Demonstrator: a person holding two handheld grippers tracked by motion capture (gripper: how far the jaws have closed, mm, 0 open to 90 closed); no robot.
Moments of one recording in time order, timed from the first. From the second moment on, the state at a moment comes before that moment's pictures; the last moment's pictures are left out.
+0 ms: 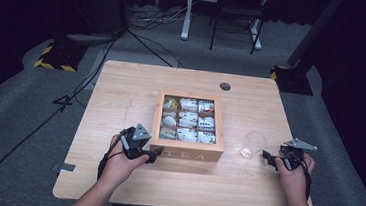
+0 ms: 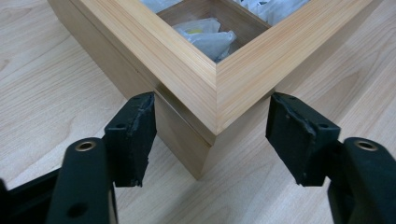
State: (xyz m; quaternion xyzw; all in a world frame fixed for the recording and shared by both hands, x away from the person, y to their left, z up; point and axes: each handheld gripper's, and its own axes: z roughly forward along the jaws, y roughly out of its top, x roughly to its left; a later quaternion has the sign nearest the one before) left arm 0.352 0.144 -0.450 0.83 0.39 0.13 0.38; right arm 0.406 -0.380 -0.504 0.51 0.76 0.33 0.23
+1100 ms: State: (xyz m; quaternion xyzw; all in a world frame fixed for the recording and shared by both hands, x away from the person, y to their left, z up) left arm 0.350 0.142 -0.427 0.79 0.37 0.23 0.43; right arm 0.404 -0.381 -0.504 0.51 0.76 0.34 0.23
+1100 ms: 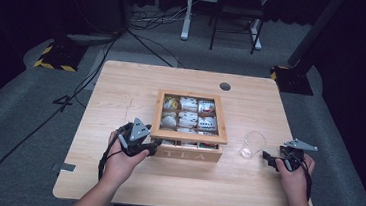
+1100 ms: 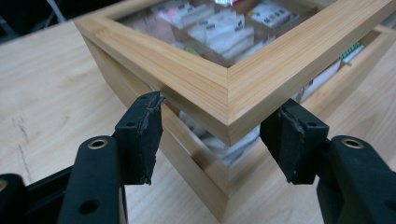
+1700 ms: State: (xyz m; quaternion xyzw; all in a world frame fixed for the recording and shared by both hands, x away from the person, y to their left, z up) left arm 0.367 0.139 -0.404 0.78 0.35 0.28 0.45; right arm 0.393 -0.388 -0.501 0.51 0.76 0.35 0.21
